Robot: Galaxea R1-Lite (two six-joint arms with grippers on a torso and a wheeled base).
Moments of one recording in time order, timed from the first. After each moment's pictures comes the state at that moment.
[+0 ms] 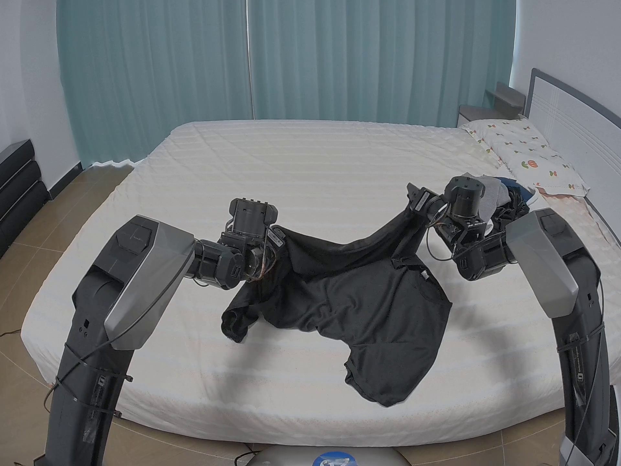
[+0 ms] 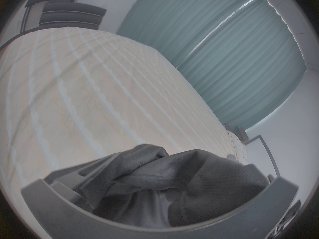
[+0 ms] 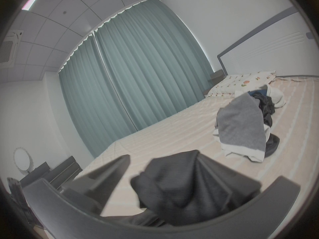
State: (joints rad) left arm -0.38 2.59 -1.84 -0.22 0.25 -1.00; right arm 0.23 2.58 -1.73 -0.85 -0.18 0.47
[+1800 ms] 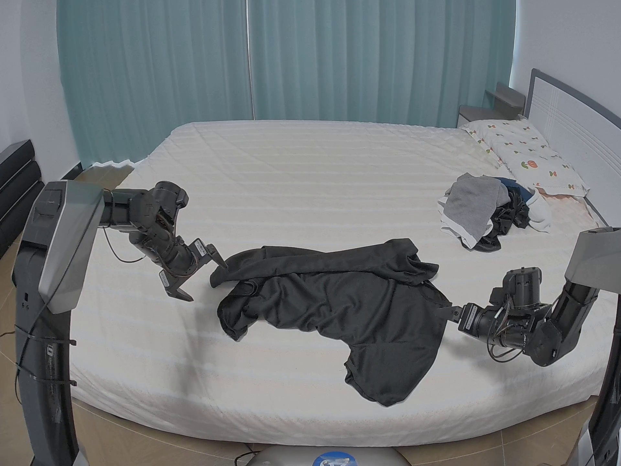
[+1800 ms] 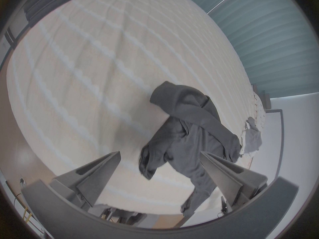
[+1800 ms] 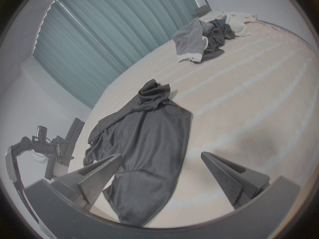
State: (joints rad) left arm -0.09 2.42 -1.90 0.59 -0.27 -0.76; right arm 0.15 2.18 -0.54 -1.04 0.16 0.56
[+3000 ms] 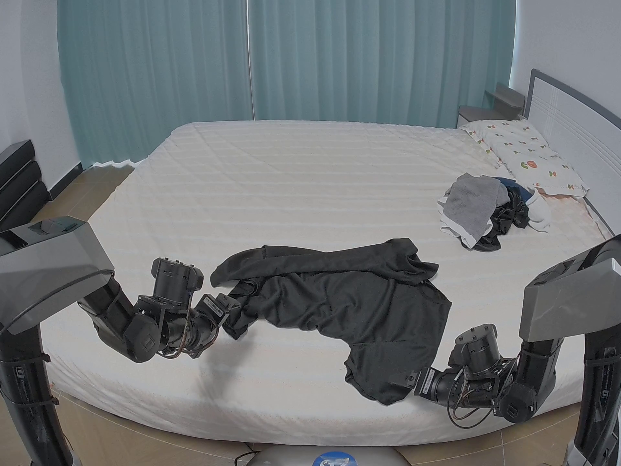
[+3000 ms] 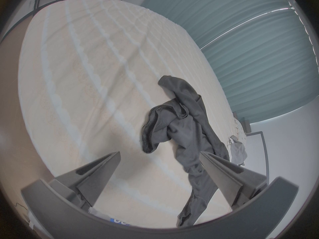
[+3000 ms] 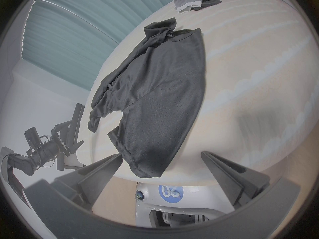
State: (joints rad) left arm -0.30 2.16 -0.77 -0.64 -0.01 -1.13; right arm 0.49 2.28 -0.32 -1.18 0.09 0.85
